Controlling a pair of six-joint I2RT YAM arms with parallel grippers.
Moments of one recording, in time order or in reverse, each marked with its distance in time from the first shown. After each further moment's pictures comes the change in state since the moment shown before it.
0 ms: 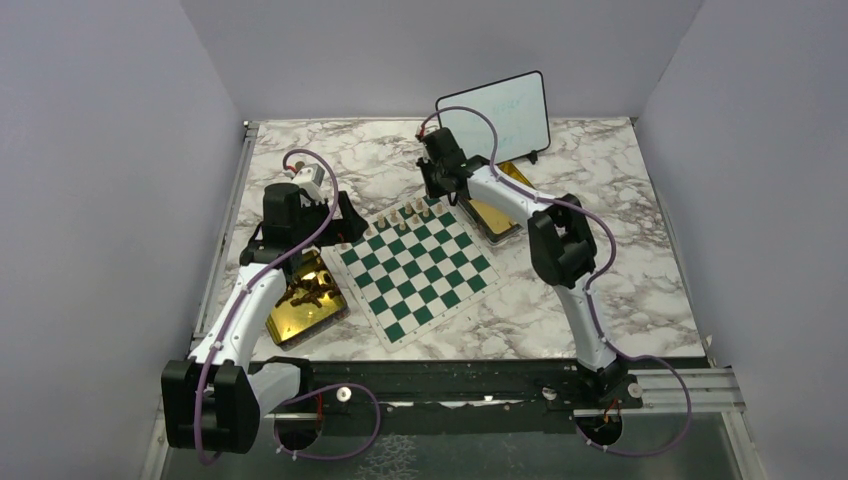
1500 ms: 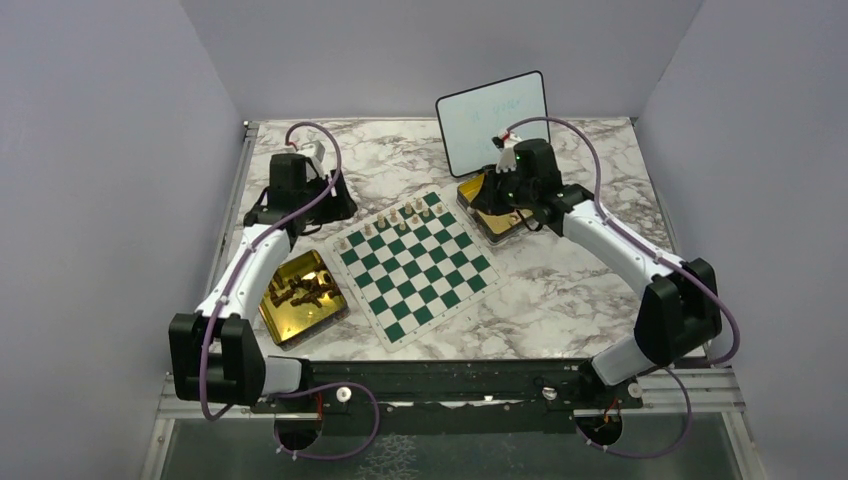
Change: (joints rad) left arm 0.000 0.239 0.260 -0.167 -0.148 0.027; right arm -0.161 -0.801 -0.752 0.128 -0.336 0.118
